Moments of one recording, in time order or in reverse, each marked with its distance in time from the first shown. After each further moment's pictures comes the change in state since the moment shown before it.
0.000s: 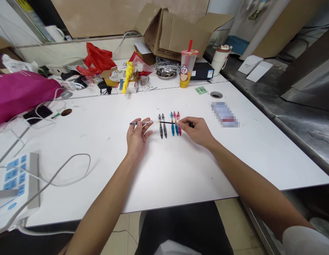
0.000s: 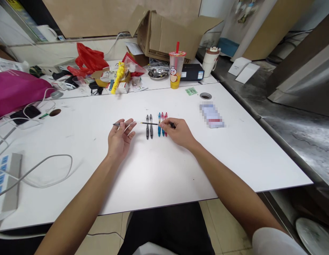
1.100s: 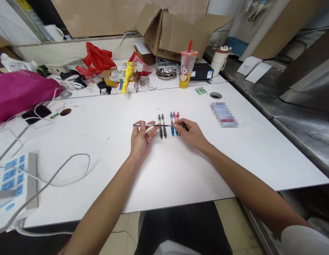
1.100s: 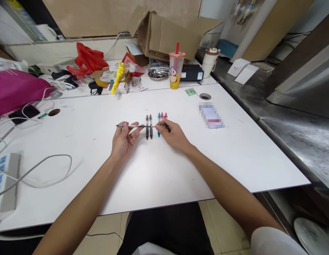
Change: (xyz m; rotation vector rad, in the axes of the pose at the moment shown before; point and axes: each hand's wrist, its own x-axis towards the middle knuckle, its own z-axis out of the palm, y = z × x) left_hand -0.004 -0.007 0.006 -0.055 -0.079 -0.095; right_hand -0.005 0.005 0.014 0.023 -0.066 0.000
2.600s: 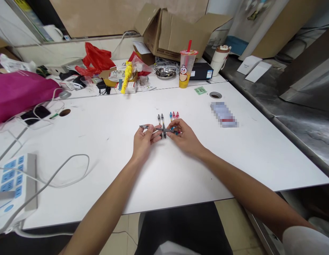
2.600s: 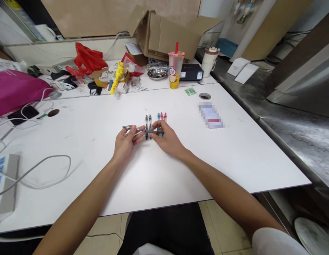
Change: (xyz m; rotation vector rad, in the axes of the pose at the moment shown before) left_hand -0.006 -0.006 0.003 0.181 -0.003 -0.047; right_hand -0.008 0.001 0.023 0.116 -0.027 -0.029
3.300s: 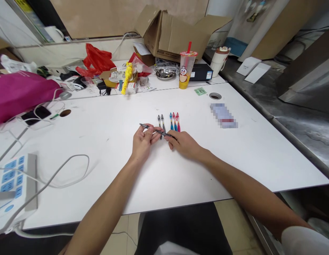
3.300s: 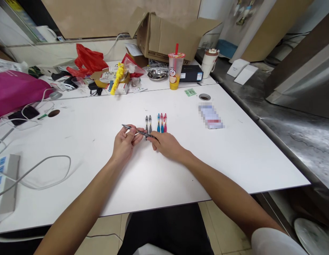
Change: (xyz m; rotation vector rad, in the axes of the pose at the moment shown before) left_hand -0.002 0.003 -0.003 -0.021 -0.116 0.071; right_hand -0.006 -0.019 -0.004 -0.303 -0.298 0.105
